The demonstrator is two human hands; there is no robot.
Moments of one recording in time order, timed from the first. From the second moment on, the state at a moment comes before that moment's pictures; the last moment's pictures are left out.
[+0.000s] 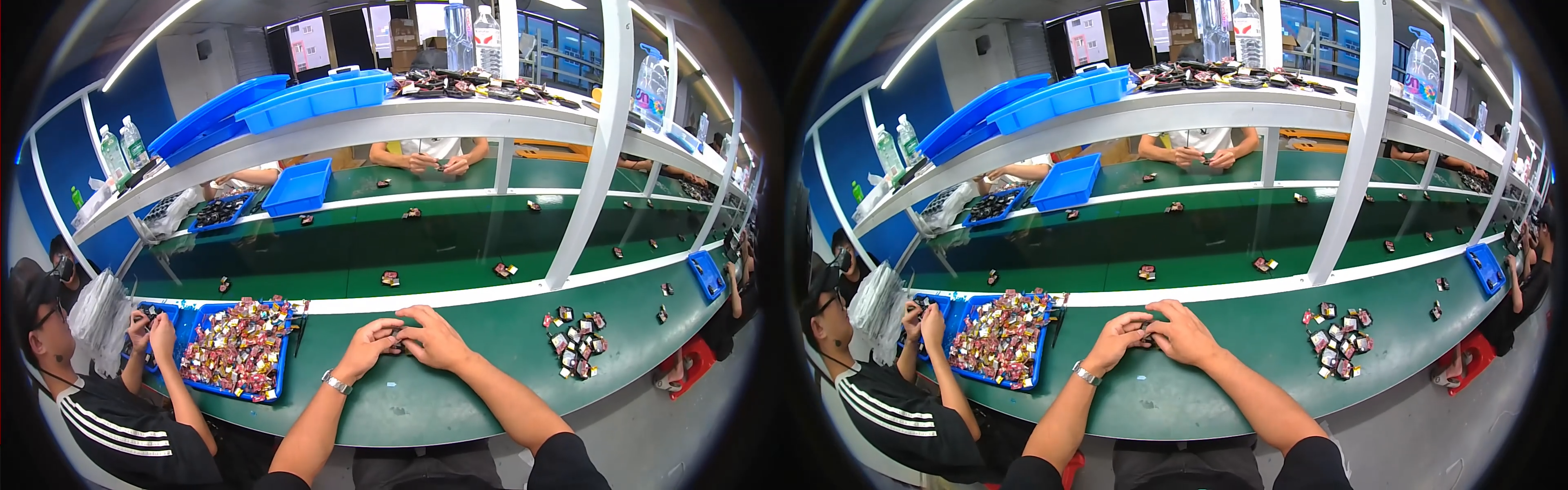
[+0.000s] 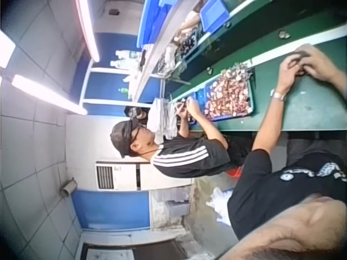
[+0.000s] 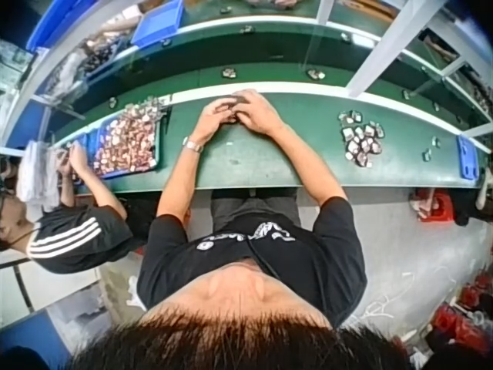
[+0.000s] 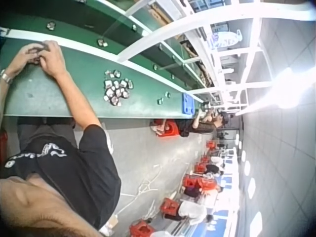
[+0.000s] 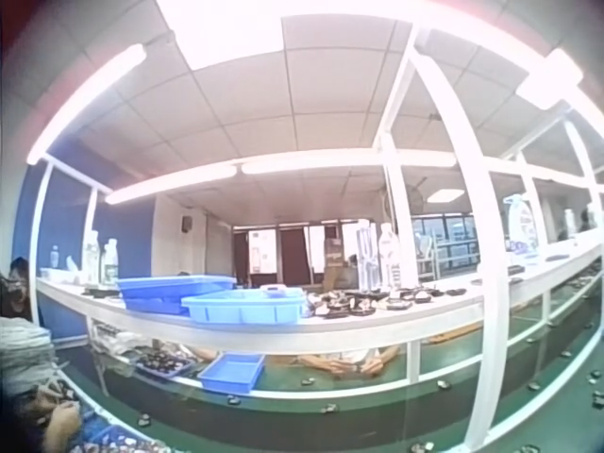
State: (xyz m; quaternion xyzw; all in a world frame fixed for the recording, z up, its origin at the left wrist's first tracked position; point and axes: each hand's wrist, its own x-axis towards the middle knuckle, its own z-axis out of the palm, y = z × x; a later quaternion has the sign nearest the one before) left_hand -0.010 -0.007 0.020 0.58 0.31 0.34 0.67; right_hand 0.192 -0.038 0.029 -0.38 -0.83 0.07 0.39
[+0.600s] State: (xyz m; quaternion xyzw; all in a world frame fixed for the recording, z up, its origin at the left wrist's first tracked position) left_hand -0.010 -0.006 0.012 0.52 0.22 0.32 0.76; right_hand 0.192 -0.042 0.033 -0.42 -0.80 0.14 0.40
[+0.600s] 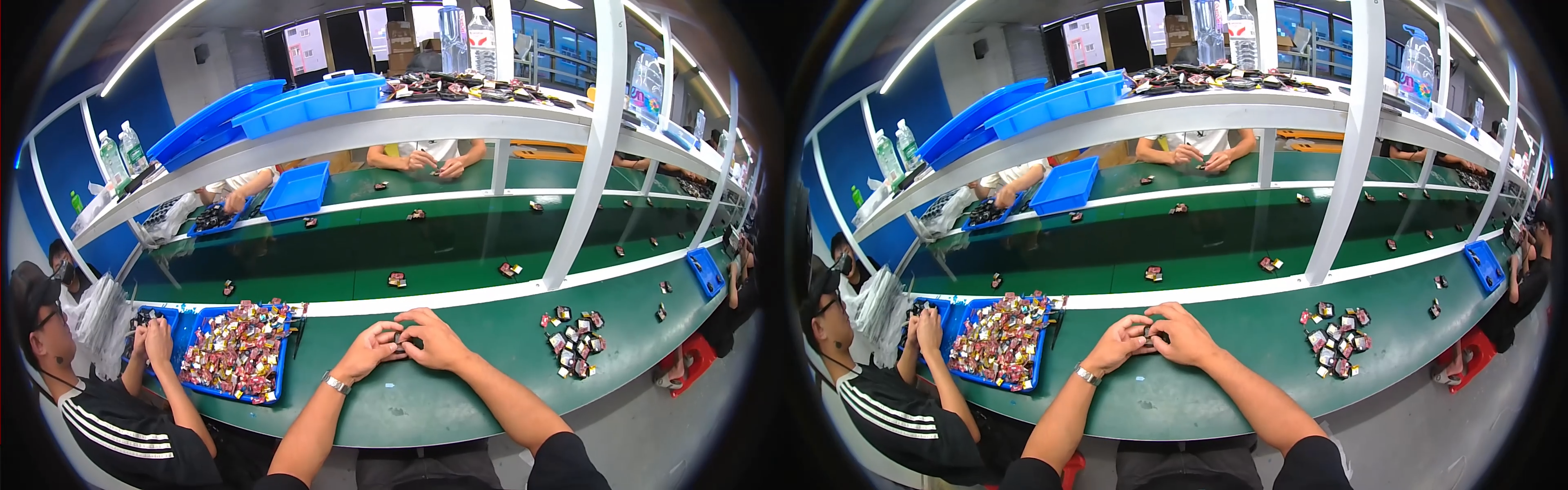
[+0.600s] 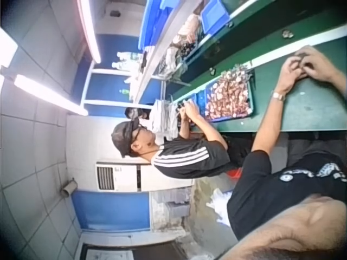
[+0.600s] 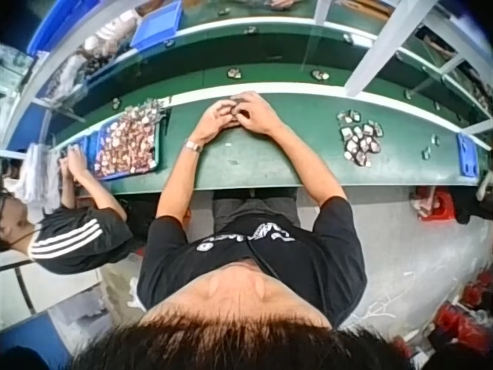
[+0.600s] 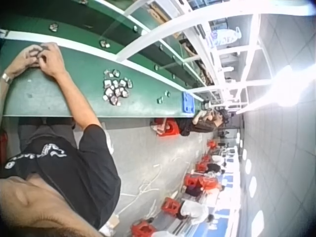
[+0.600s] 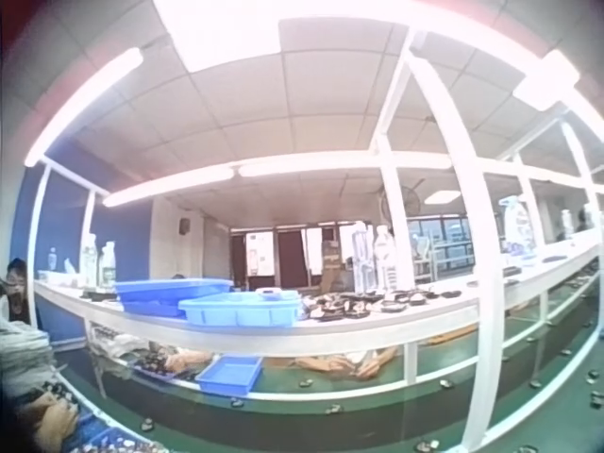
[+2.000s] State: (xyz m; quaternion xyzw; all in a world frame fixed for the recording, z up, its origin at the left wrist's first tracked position) left_hand -0.009 -0.004 -0.007 0.48 0.22 0.39 0.75; right_hand 0.171 -0.050 0.032 -0.41 -0.78 0.08 0.46
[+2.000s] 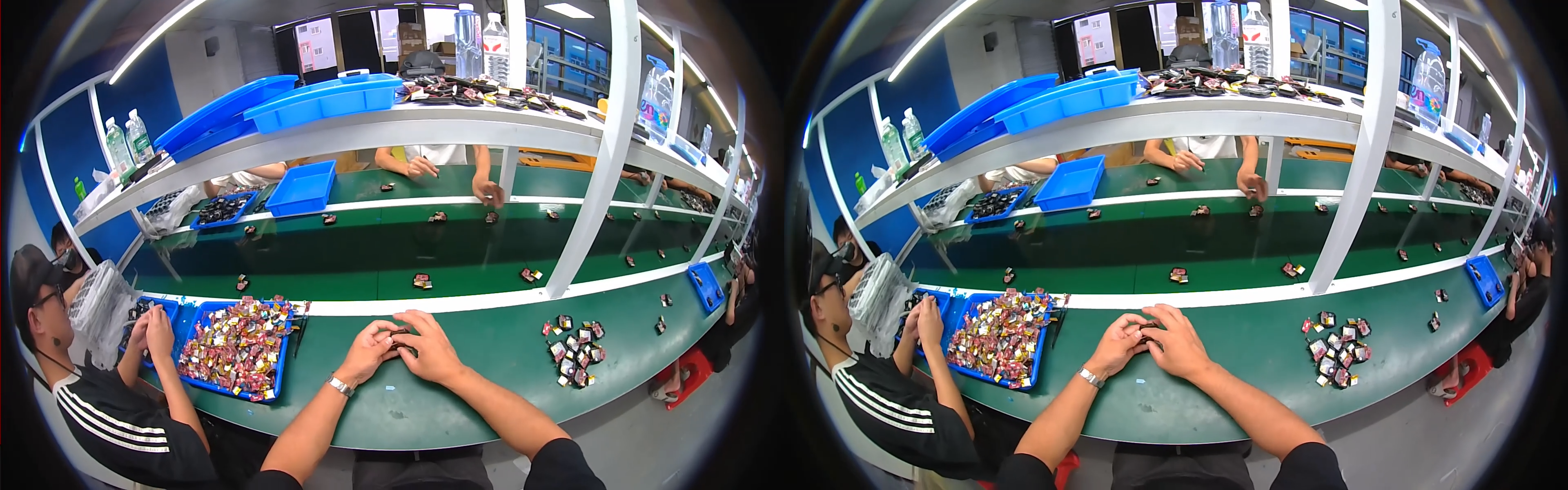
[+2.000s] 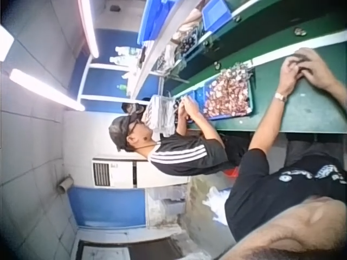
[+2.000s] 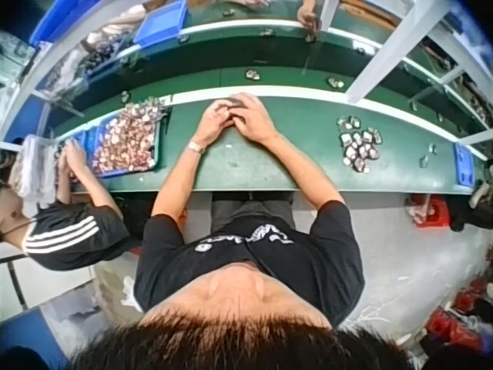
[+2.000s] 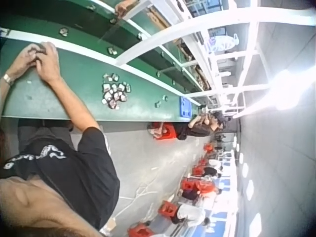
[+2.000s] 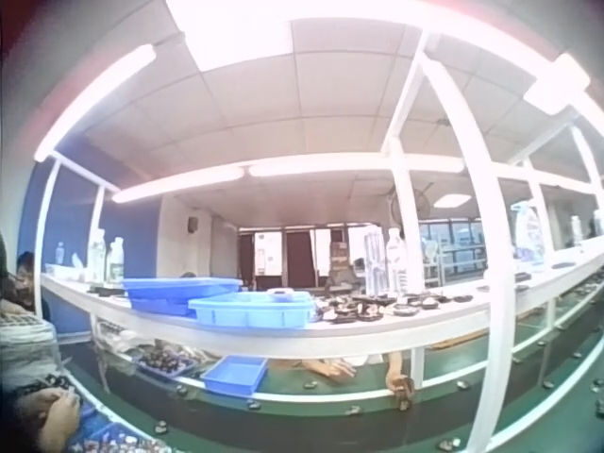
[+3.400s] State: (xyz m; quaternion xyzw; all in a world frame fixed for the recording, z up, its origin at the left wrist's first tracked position) left_hand 0.000 -0.009 0.001 0.45 0.25 0.42 0.75; right_hand 0.168 -0.046 0.032 -0.43 -0.77 0.02 0.47
